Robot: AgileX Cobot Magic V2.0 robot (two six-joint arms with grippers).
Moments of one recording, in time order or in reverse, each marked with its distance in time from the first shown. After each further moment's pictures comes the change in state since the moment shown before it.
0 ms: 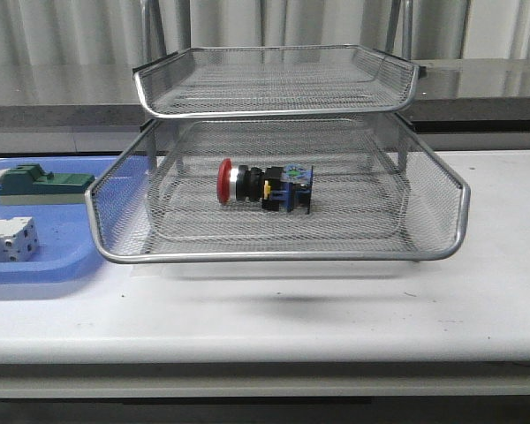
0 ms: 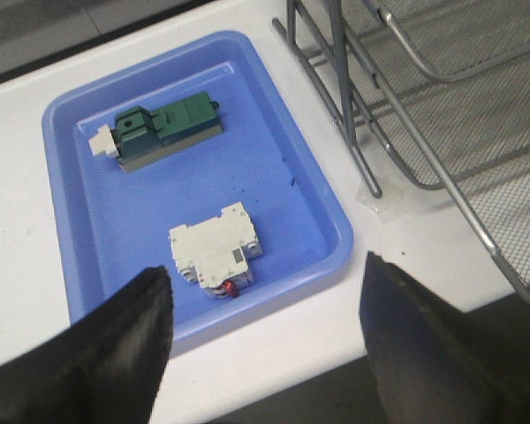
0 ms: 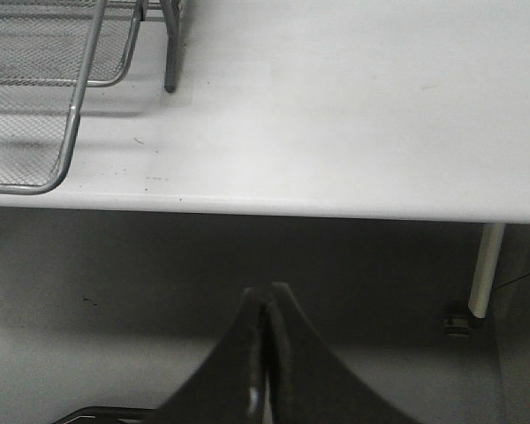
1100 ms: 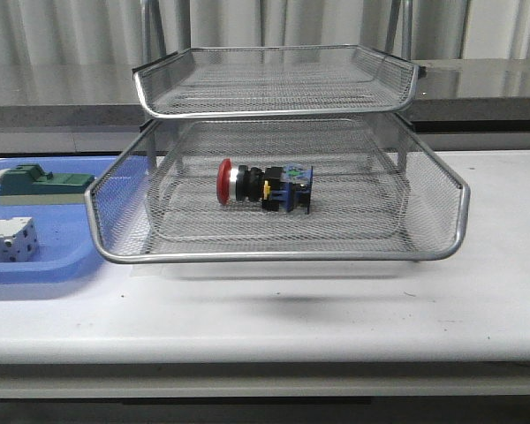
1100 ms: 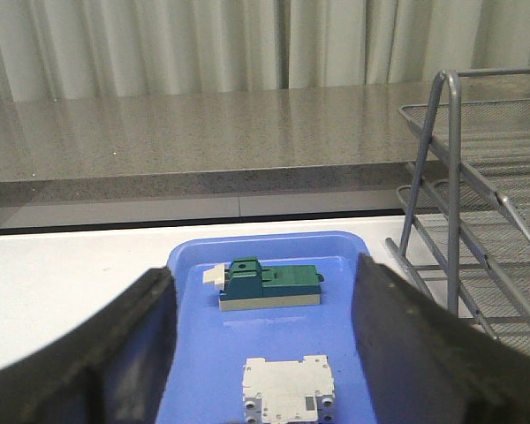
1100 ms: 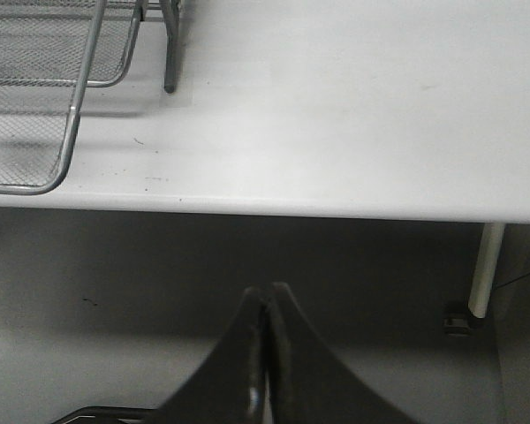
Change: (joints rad) left arm 0.001 -0.420 0.628 -0.194 -0.816 -0.002; right arm 0.000 0.000 0.000 0.000 0.000 0.000
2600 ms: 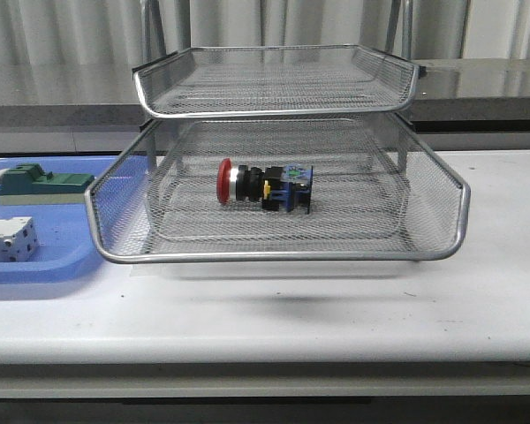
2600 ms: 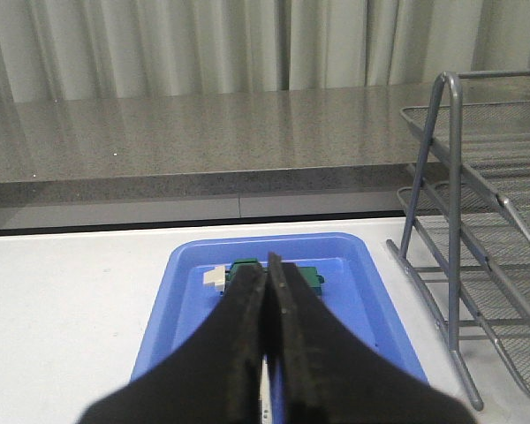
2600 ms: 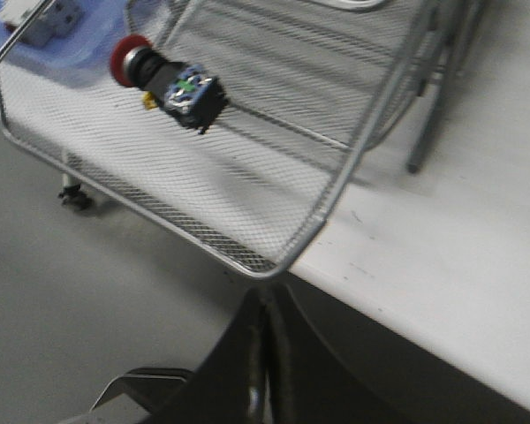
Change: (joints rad) left arm 0.000 0.000 0.000 0.000 -0.003 0.000; right arm 0.028 0.435 0.000 0.664 -0.237 -0.804
